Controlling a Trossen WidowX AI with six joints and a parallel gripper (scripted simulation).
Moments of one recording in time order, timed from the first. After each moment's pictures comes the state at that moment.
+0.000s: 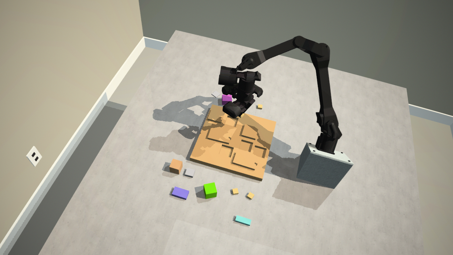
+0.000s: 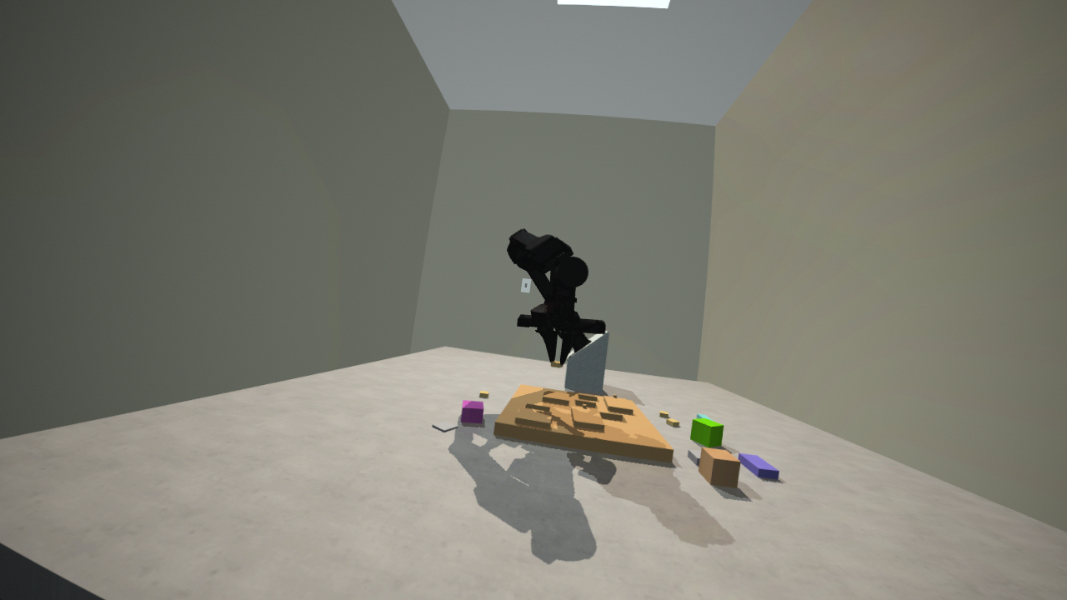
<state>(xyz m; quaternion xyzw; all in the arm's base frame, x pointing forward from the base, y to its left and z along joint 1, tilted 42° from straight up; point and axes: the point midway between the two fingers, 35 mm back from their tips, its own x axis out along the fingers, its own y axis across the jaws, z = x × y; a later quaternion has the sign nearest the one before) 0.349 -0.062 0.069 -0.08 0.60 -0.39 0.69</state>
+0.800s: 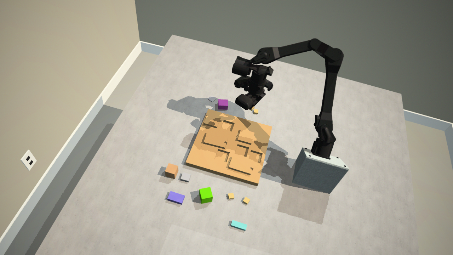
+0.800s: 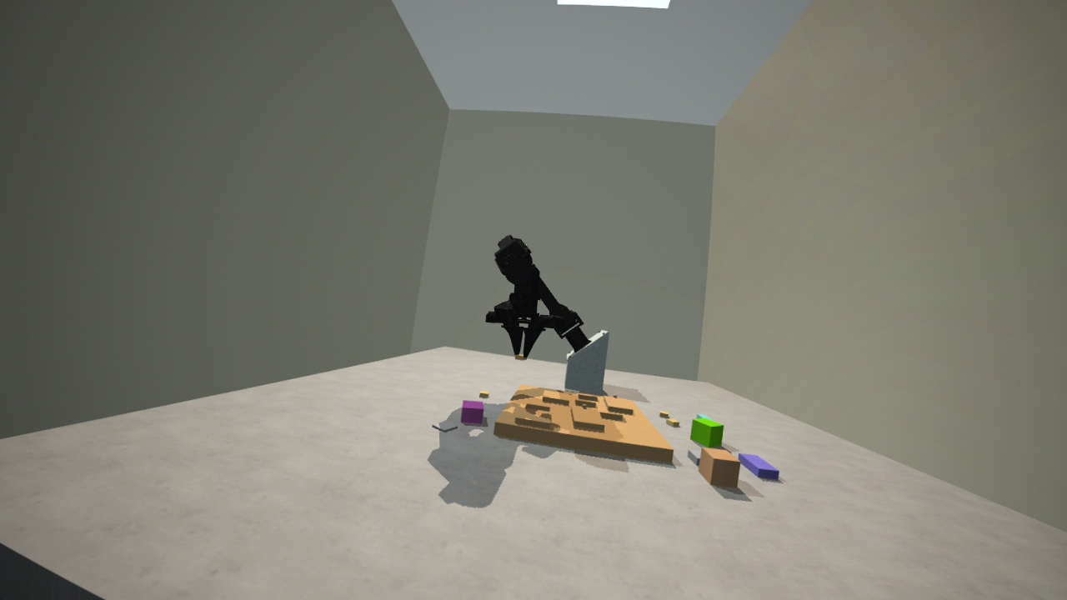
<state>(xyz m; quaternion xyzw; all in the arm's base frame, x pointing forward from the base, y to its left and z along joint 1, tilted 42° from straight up) 0.302 -0.125 0.124 -0.08 0.60 -0.39 0.70</state>
